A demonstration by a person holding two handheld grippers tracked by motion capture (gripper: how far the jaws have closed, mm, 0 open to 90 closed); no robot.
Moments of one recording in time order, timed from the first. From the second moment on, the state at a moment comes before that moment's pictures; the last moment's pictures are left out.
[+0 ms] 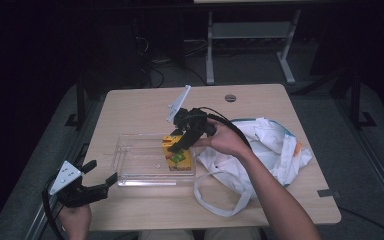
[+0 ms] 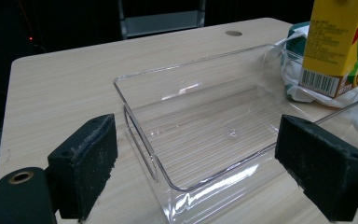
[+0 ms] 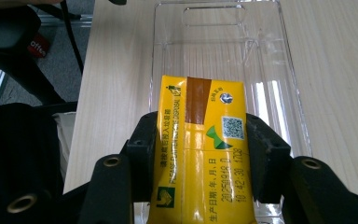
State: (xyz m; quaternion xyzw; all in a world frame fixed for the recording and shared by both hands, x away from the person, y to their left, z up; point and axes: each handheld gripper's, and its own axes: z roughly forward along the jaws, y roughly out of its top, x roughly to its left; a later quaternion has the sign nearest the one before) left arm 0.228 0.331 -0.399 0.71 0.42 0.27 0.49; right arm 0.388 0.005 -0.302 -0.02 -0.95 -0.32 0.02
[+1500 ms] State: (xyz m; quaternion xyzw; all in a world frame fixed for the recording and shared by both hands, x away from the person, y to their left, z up) left arm 0.229 0.331 -0.399 0.71 0.43 0.27 0.49; right arm 0.386 0.005 -0.353 -0.03 -0.95 -0.31 0.04
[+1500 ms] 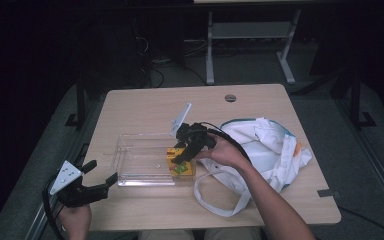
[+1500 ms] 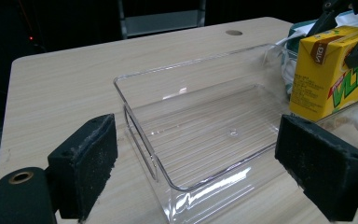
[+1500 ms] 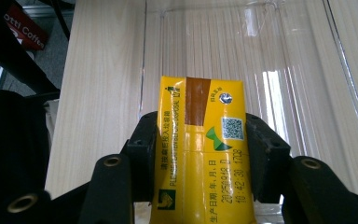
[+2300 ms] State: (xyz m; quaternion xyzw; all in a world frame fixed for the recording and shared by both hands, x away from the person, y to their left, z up) left arm 0.228 0.330 -0.399 0.71 0.43 0.27 0.49; right arm 0.383 -0.005 -0.371 -0.03 -0.95 -0.32 0.04
